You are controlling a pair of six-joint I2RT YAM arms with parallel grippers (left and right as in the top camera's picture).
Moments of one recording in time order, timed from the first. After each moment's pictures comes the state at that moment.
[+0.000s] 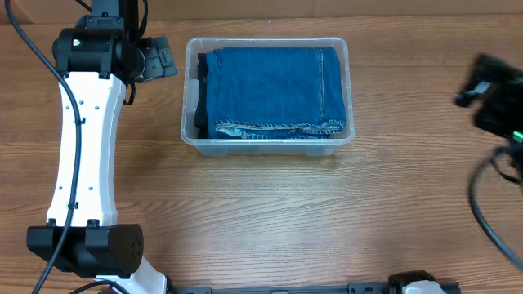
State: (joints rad) left arm -0.05 1.80 2.02 -1.27 -0.20 -0.31; right arm 0.11 1.19 2.05 -1.27 0.38 0.34
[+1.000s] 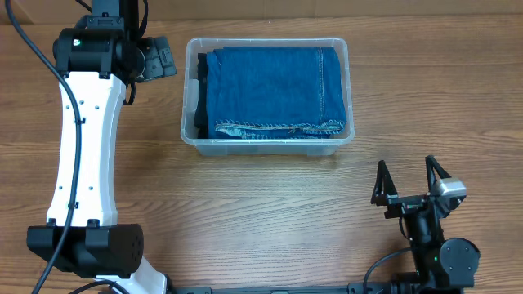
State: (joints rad) left arm -0.05 1.80 2.02 -1.27 -0.20 -0.31; right arm 0.00 0.04 0.17 -0.07 -0.13 0.16
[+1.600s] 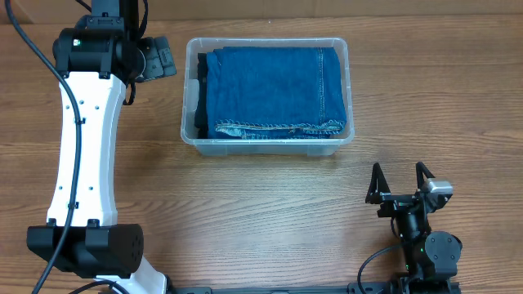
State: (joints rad) left arm -0.05 1.80 2.02 -1.27 -0.20 -0.31; right arm 0.00 0.01 0.02 -0.03 -0.07 0.20
